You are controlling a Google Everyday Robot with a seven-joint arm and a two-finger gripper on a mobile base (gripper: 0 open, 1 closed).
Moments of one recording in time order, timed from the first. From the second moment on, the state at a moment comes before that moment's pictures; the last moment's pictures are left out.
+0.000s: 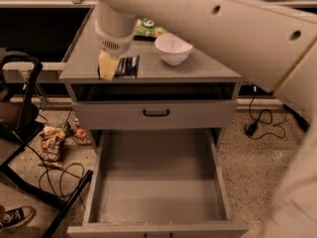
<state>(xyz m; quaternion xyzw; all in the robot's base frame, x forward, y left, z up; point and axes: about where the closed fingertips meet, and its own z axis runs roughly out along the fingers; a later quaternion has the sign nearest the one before) 0.632 0.120 0.913 -0.66 0.70 -0.04 0.26</state>
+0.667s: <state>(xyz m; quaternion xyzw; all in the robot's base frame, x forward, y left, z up) 0.720 0.163 0.914 -0.71 0.64 0.00 0.29</state>
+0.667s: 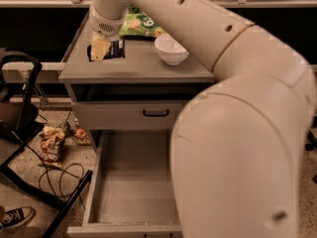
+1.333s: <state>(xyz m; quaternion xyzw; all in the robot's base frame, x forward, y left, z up) 0.763 0.186 0.906 -0.72 0.61 0.03 0.33</state>
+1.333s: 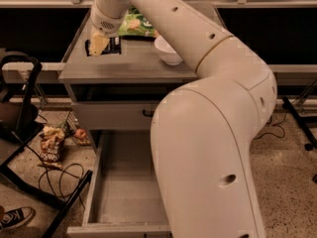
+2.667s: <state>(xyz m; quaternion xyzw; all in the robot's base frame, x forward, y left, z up) 0.763 0.187 0.905 -0.72 0.61 0.03 0.33</state>
